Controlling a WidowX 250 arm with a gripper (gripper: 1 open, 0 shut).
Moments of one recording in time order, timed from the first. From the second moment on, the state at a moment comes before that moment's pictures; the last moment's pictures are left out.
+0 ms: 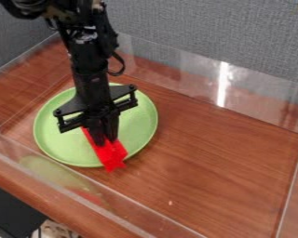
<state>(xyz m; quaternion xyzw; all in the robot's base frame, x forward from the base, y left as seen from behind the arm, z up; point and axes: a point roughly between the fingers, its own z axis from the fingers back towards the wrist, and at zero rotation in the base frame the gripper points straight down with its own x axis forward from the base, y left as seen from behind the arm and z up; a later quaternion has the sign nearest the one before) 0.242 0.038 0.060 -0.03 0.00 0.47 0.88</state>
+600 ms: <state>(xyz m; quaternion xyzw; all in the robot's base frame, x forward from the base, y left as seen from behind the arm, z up) 0.247 -0.008 0.112 -0.10 0.01 0.42 0.90</state>
